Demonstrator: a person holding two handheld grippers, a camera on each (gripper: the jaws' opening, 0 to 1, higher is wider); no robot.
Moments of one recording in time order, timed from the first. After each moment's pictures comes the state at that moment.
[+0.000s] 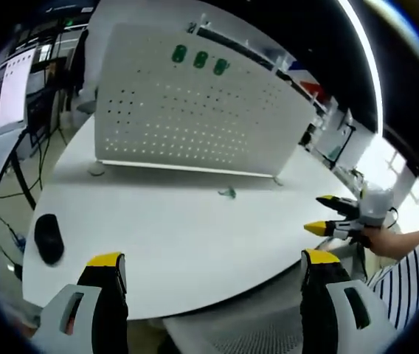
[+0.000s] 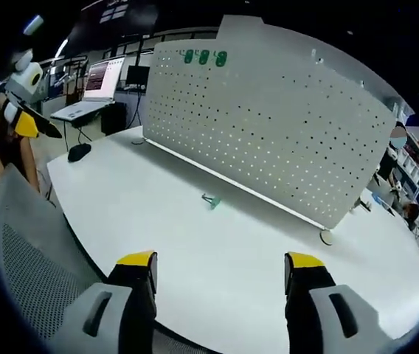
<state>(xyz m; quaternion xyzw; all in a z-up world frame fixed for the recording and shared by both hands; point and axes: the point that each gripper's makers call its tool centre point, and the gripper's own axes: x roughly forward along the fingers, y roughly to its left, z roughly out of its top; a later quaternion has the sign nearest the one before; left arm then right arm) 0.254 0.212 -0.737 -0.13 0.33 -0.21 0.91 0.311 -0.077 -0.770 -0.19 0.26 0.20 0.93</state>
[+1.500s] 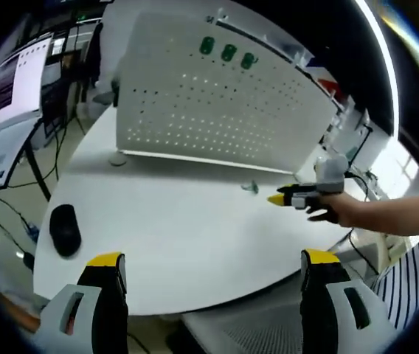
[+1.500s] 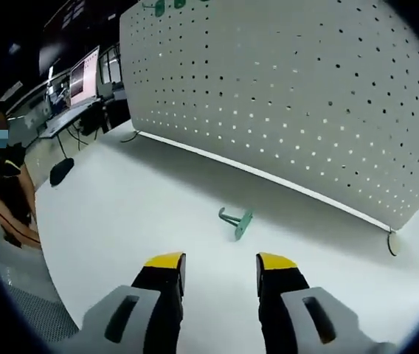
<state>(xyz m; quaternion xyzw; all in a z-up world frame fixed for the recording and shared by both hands) 0.260 0.239 -0.753 -0.12 0.36 -0.16 0.91 0.436 -0.007 -0.853 -0.12 0.36 0.25 0.89</state>
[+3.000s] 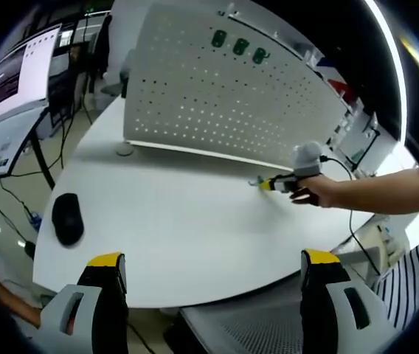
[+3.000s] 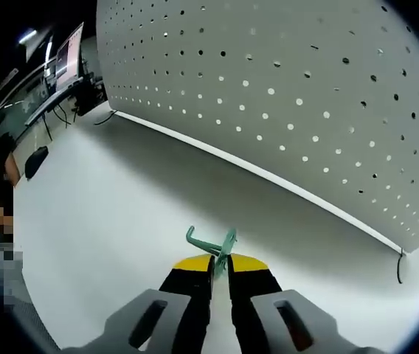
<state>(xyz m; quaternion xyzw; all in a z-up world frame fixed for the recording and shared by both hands) 0.257 0.243 -0.760 -0.14 0.38 -0.14 0.90 0.490 -0.004 -0.890 -0.15 0.40 0.24 0.87</state>
